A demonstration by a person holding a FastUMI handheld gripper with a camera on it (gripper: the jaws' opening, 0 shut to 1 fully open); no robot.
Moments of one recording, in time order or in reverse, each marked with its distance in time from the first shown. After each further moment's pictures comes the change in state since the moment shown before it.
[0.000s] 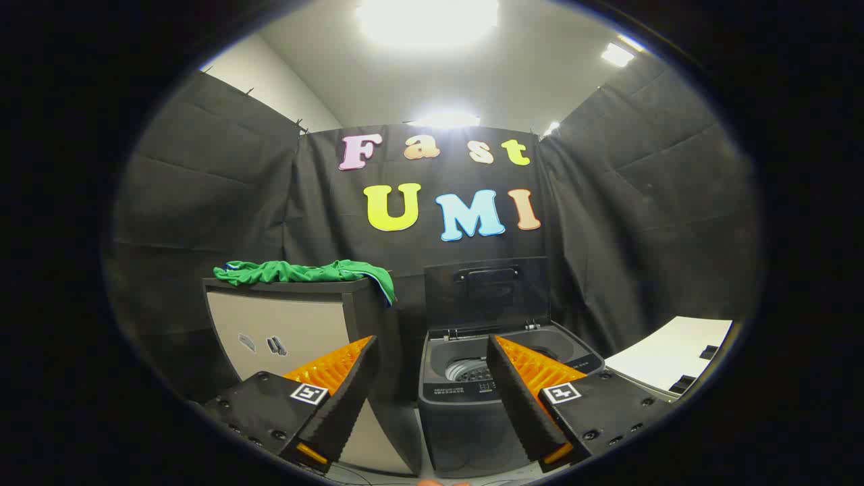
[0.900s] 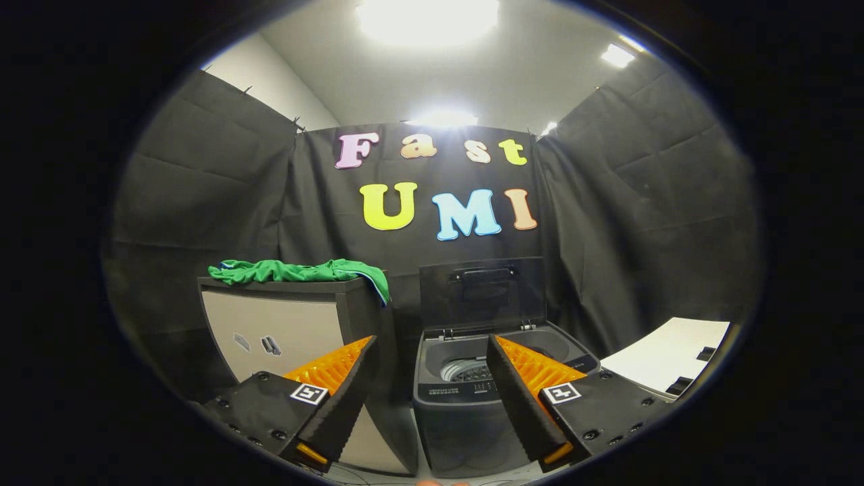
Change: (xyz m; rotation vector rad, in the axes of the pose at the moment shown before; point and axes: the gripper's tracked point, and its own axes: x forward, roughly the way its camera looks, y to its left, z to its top) arm 0.003 -0.008 -0.001 -0.011 0.007 -0.016
